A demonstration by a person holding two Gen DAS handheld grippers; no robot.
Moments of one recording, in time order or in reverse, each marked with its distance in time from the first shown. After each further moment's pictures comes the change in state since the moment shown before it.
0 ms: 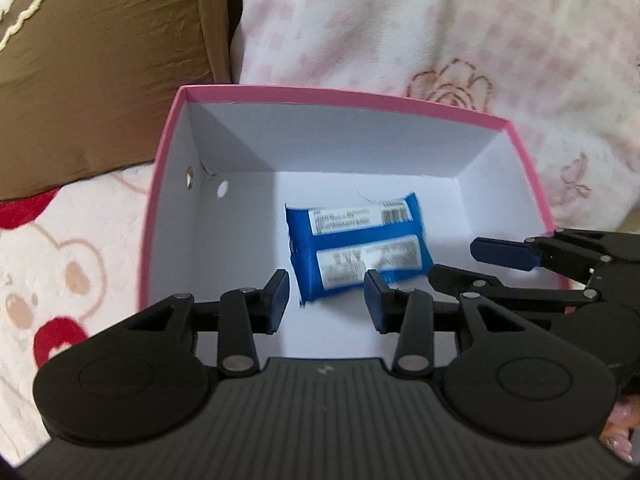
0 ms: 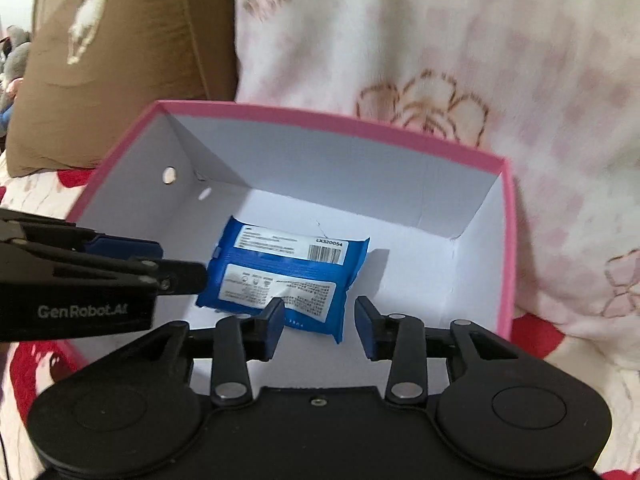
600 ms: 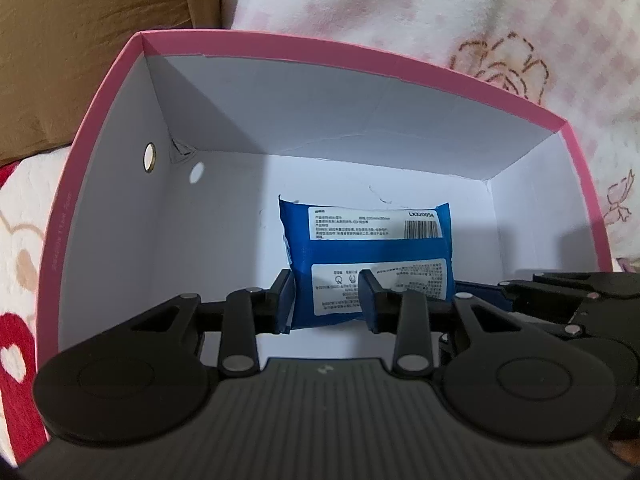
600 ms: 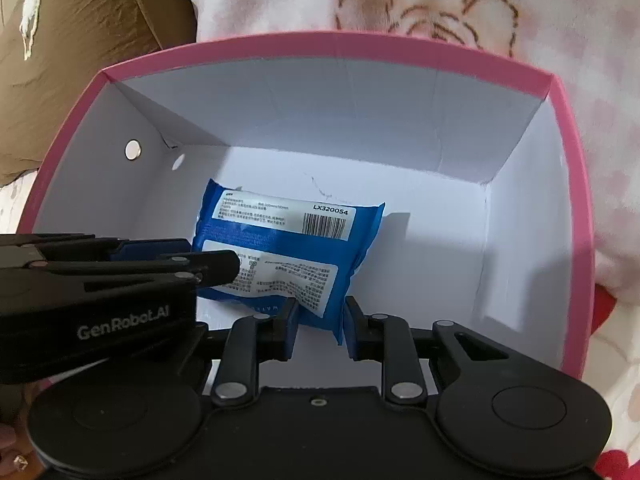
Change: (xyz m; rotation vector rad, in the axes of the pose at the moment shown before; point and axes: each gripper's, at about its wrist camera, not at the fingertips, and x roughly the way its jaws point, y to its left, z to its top) left arm 0.072 -0.004 0.011 -0.090 0.047 0.032; right arm 0.062 -0.016 0.009 0.120 0.178 0.061
